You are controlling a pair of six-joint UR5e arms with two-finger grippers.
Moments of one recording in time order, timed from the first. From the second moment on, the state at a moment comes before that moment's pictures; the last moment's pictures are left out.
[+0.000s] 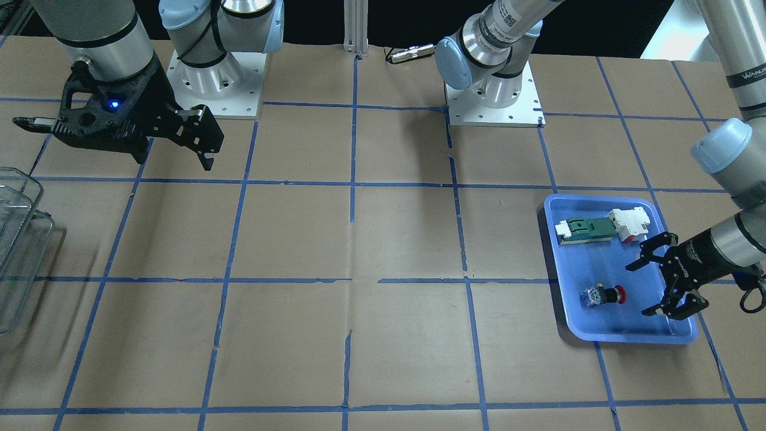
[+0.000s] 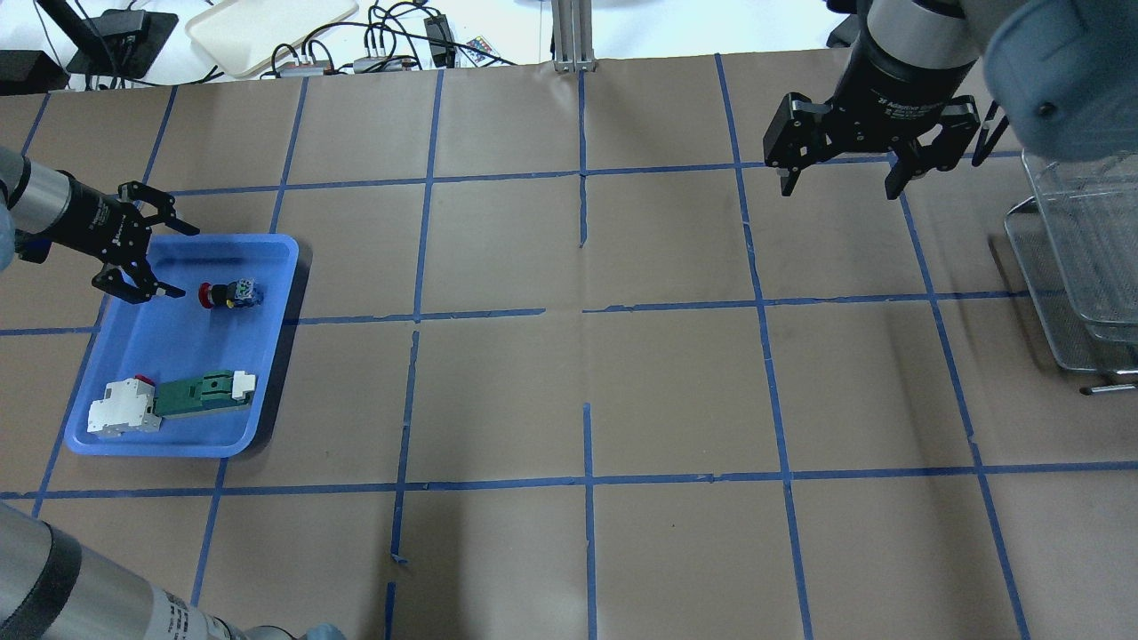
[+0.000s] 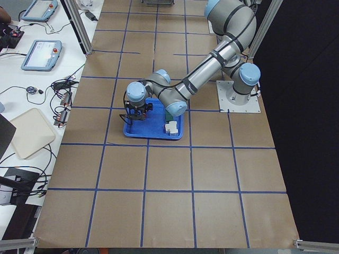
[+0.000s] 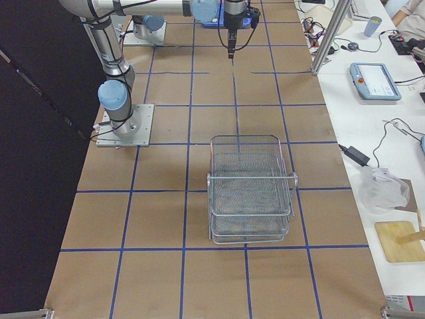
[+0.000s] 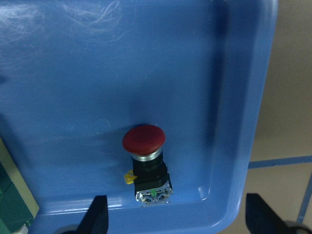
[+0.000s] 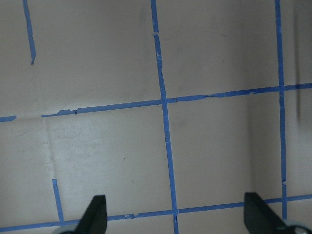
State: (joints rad) left arm -0.95 -2.04 -1.66 -1.15 1.25 -0.89; right arm 1.58 -1.55 1.56 -1.60 -1.58 0.10
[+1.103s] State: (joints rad) left arm -0.93 -2.10 -1.68 -1.15 1.20 -0.91; right arm 1.58 -1.55 1.56 -1.60 -1.58 0.10
